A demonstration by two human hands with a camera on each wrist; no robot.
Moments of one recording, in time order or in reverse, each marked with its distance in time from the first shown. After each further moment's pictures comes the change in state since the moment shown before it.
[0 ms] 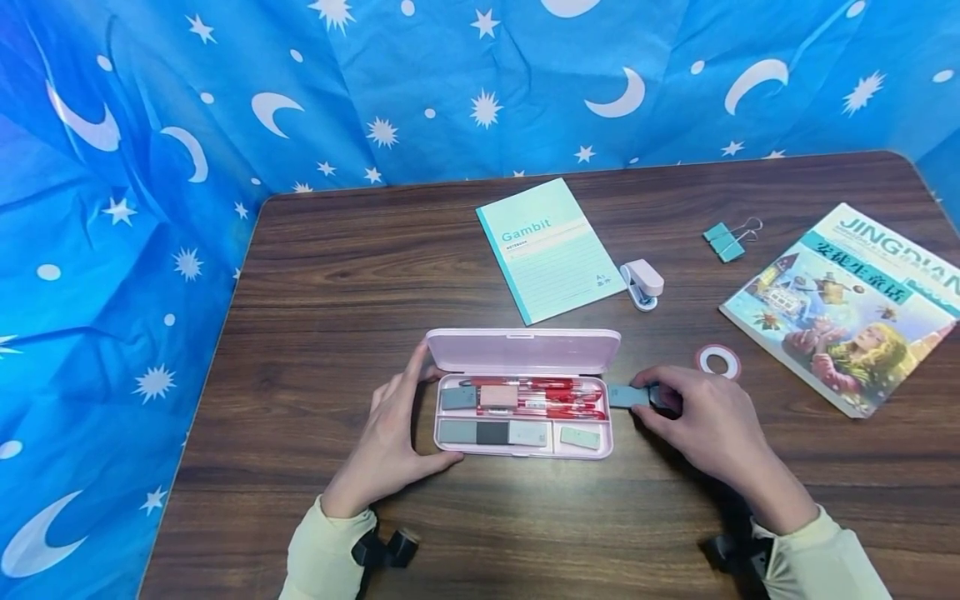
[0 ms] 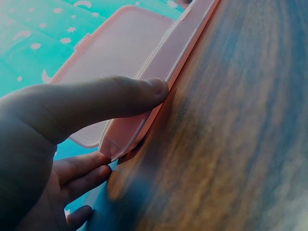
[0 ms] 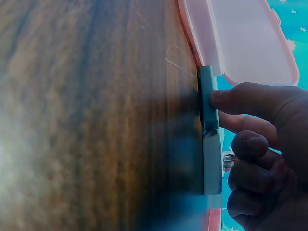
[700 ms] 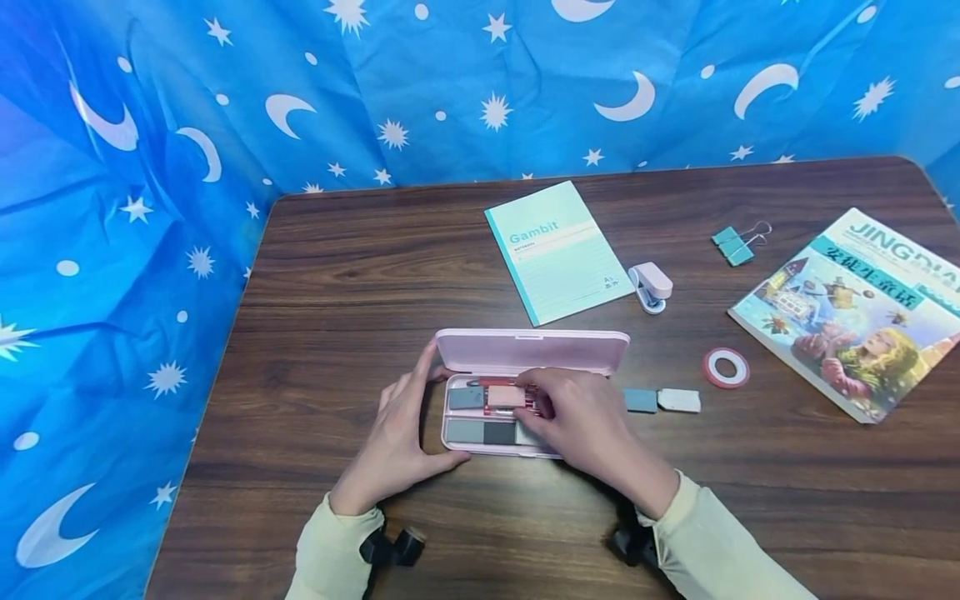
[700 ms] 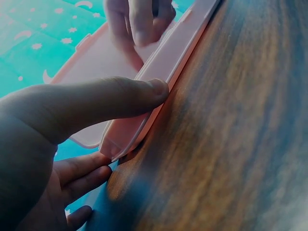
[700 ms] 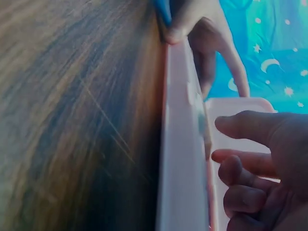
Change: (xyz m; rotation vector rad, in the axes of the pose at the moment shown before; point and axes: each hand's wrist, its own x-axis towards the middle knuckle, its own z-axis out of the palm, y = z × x) left_hand 0.000 -0.001 -0.001 -0.010 0.006 0.008; right_hand 0.042 -0.107 0.049 0.074 -0.013 -0.168
